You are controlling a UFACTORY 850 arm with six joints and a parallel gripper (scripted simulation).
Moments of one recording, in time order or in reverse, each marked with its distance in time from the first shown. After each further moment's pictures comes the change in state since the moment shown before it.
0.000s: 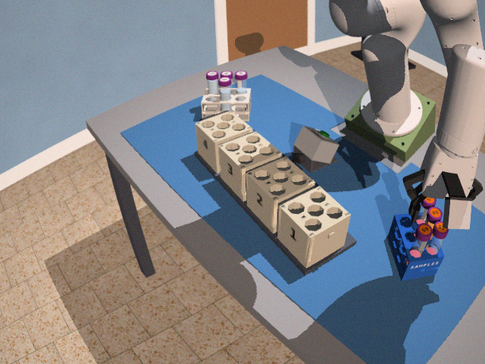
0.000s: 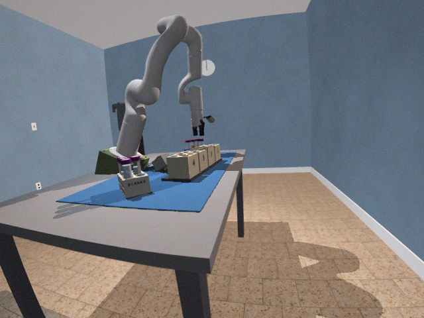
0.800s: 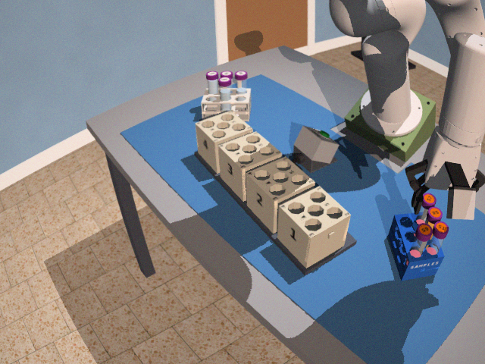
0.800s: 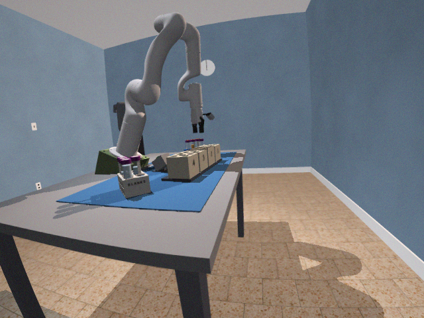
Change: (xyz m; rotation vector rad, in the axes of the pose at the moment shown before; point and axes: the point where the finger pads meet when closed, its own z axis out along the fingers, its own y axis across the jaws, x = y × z) arm 0.000 0.000 -0.020 0.000 0.003 0.000
